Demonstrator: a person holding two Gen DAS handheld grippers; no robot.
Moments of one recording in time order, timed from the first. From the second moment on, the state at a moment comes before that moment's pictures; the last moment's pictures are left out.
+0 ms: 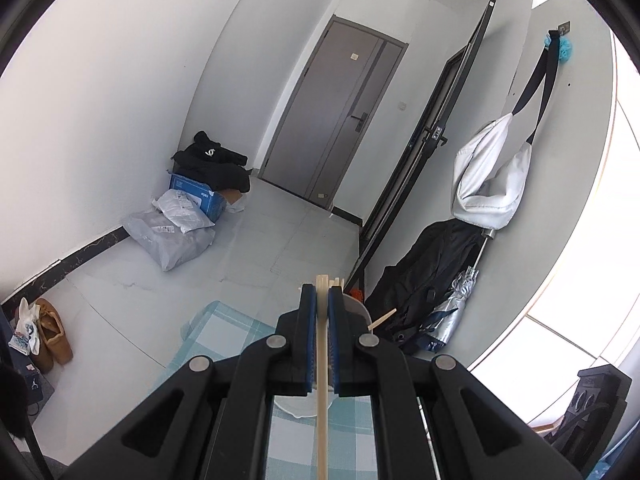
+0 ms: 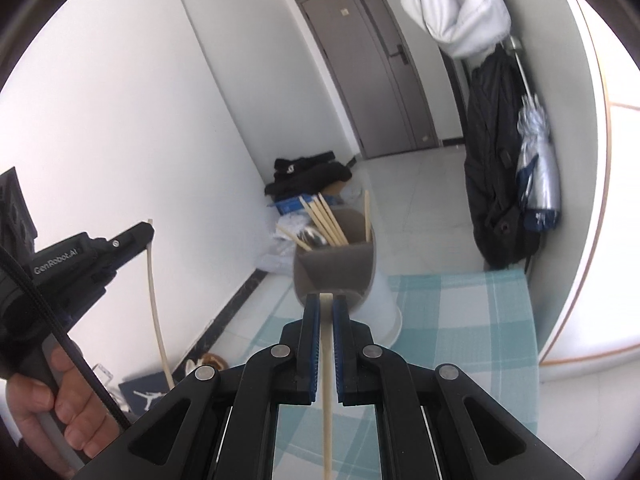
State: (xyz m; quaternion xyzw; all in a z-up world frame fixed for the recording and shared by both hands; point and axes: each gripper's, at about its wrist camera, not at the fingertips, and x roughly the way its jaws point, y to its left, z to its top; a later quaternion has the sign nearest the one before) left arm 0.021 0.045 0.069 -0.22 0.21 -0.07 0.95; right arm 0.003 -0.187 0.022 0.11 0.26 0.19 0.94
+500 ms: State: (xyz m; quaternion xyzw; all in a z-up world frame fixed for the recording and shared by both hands) left arm 0.051 0.053 0.114 -0.23 0.12 -0.07 0.96; right arm 0.032 -0.170 0.116 0.08 0.19 0.20 0.96
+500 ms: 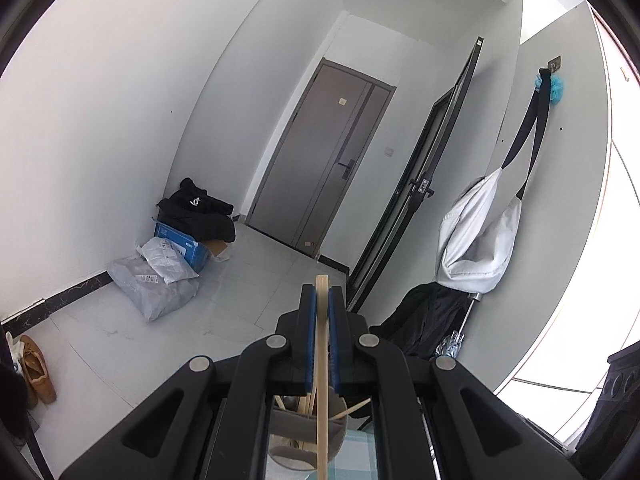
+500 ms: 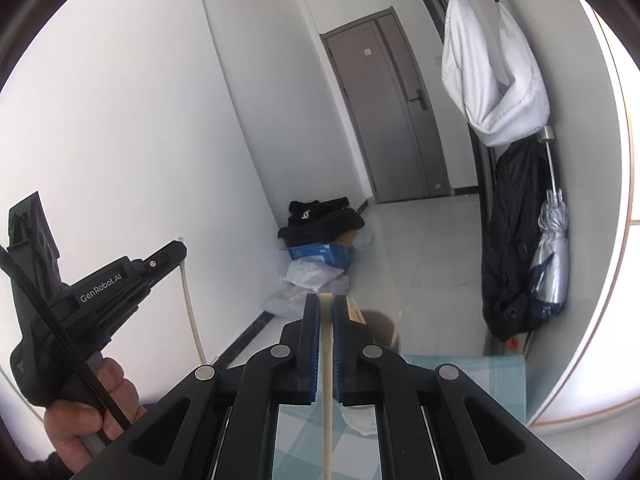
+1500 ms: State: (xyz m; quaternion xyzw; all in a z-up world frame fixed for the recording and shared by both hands) left arm 0.190 0.027 0.058 -0.22 0.11 -0.04 0.97; right arm 0.205 -0.184 0.108 0.11 0.16 0.16 0.97
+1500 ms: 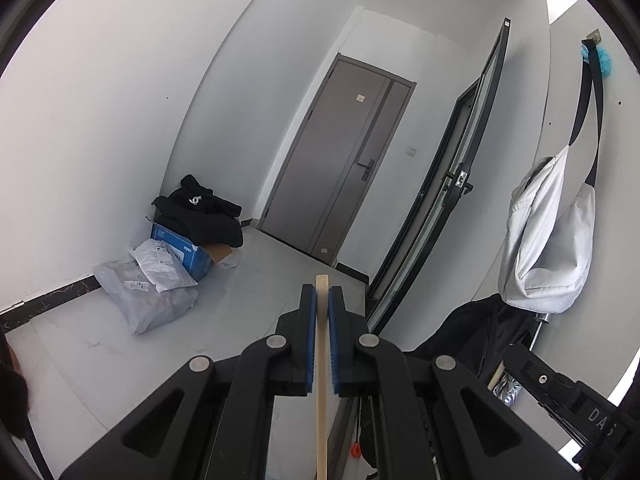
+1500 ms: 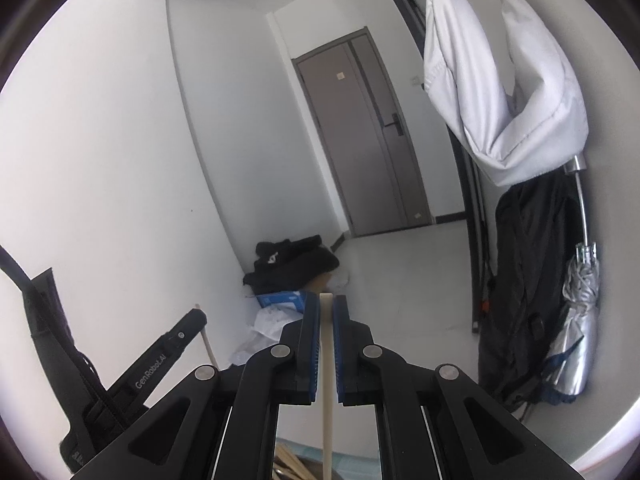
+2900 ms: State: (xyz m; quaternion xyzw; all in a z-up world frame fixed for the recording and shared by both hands) left arm 0.155 0.004 0.028 -0.12 0.21 -0.16 0.96; right arm 0.170 -0.174 0.043 0.07 0.22 0.20 0.95
